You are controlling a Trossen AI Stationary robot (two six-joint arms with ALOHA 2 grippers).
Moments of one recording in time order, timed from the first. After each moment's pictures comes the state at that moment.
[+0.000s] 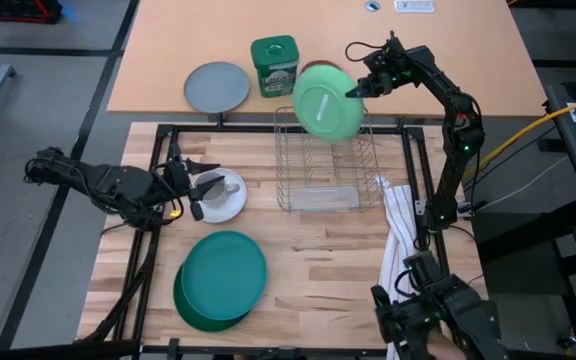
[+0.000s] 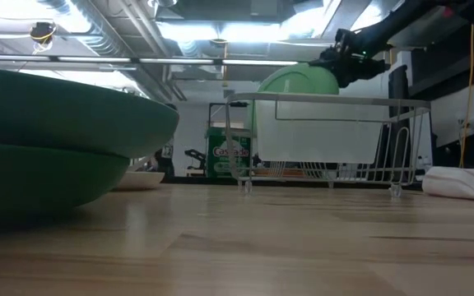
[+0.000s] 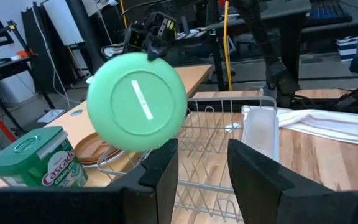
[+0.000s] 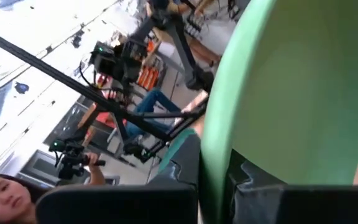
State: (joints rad) left arm -0.33 0.78 0.86 -0.25 -0.81 0.09; right arm -1.18 1.92 1.80 -1.27 -1.51 -0.53
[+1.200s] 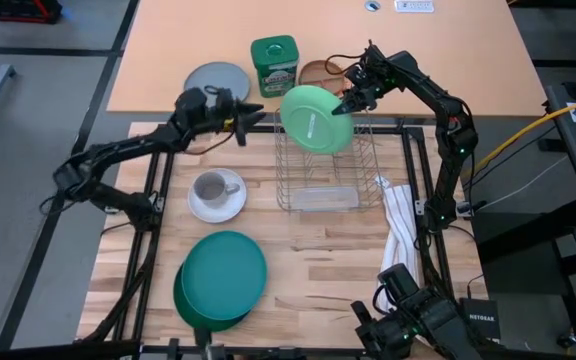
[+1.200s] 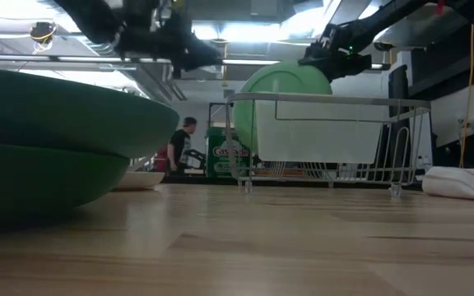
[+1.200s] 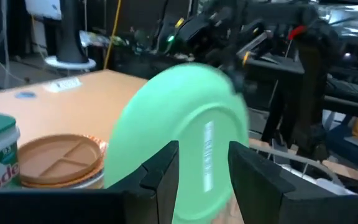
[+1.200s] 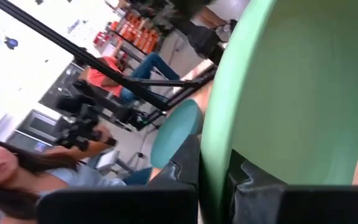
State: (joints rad) left arm 0.74 1.39 0.91 0.45 0.40 -0.12; right arm -1.05 1.92 1.80 -1.29 -1.42 -0.59
